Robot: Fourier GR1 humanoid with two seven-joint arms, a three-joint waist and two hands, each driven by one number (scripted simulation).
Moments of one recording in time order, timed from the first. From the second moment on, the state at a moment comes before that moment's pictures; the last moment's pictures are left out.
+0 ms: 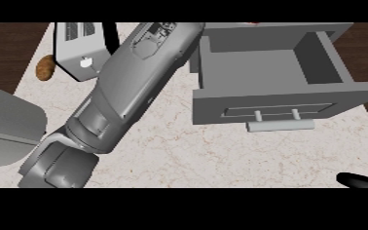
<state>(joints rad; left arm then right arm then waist) -1.42 0.00 -0.16 -0.62 0.30 0.44 0.18 0.04 -0.12 -0.33 -2.26 -0.10 0.09 0.34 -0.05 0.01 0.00</state>
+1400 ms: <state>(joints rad) -1.61 0.00 -0.31 -0.32 0.50 0.64 0.07 -0.09 -0.21 -0.27 -2.22 -0.01 0.12 0.33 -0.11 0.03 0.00</state>
